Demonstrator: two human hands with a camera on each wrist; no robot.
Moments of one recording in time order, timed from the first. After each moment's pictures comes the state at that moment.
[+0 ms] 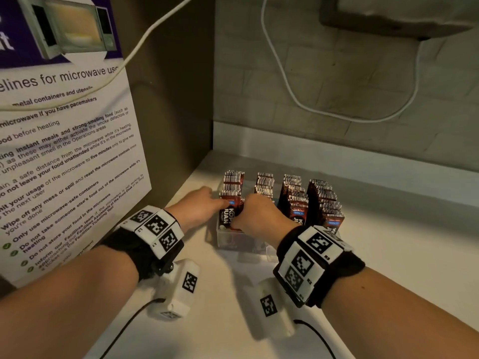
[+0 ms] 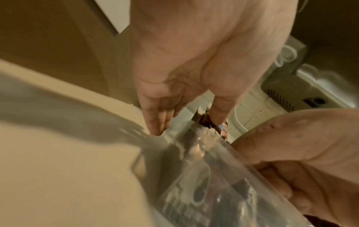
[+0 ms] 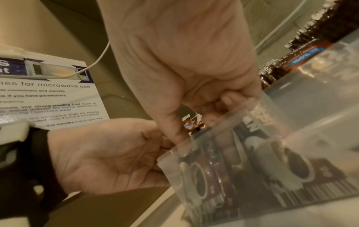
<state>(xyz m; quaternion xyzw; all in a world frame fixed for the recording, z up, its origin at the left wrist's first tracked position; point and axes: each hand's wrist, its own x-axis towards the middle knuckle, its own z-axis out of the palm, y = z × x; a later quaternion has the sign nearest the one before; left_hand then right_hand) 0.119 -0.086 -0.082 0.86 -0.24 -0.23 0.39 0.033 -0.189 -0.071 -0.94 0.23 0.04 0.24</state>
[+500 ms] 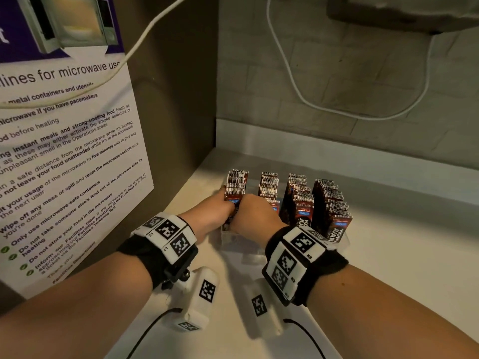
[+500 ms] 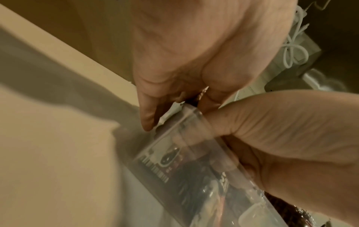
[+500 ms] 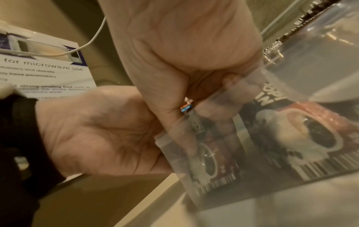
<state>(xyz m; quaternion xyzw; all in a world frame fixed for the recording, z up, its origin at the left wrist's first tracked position) 0.103 -0.097 -0.091 0.74 -0.23 -0.33 0.53 0.050 -0.185 -0.092 -0.95 0.23 0.00 0.22</state>
